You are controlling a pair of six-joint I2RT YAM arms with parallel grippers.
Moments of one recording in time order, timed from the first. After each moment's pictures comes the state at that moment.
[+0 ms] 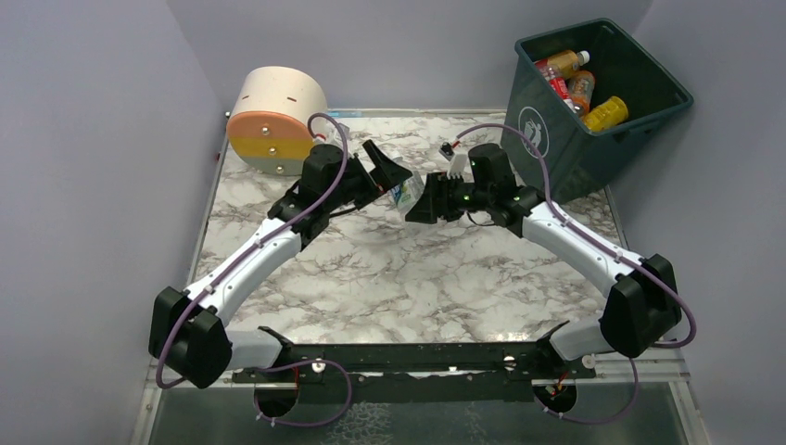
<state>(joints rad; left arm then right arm) -0.53 1.29 1.03 -0.11 0.21 -0.99 0.56 1.43 1.10 -0.24 -0.52 0.46</state>
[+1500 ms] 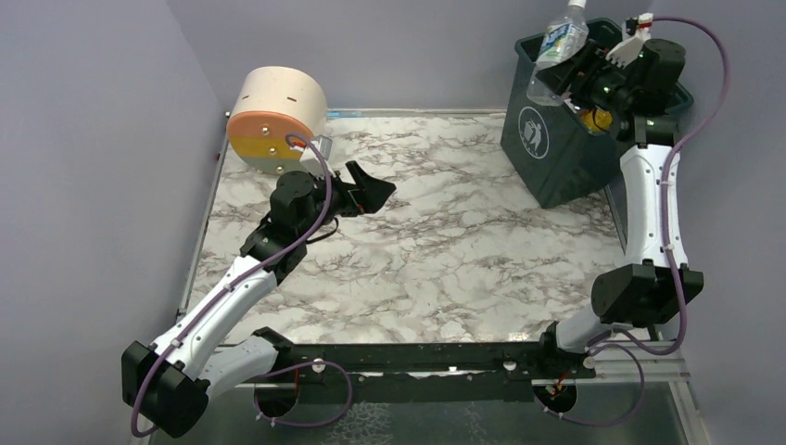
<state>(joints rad) -0.53 1.00 0.85 -0.02 0.17 -0.69 -0.11 1.56 1.81 -0.44 -0.51 0.45</state>
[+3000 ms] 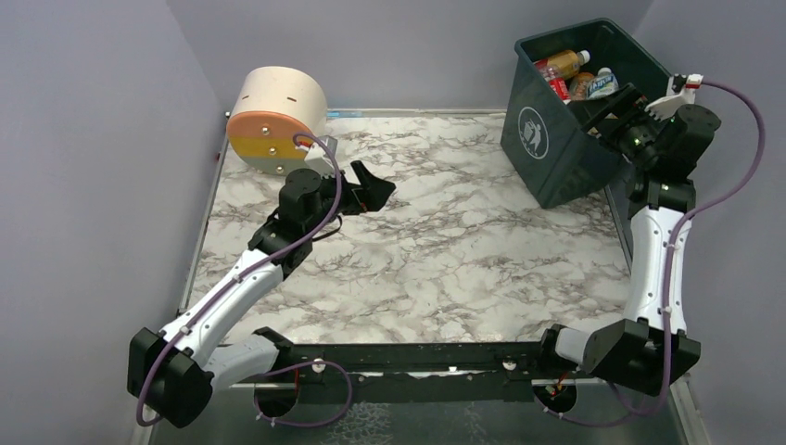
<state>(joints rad) -0.53 1.05 0.84 0.00 0.12 -0.65 -0.36 1.24 1.36 -0.23 -0.57 0.60</state>
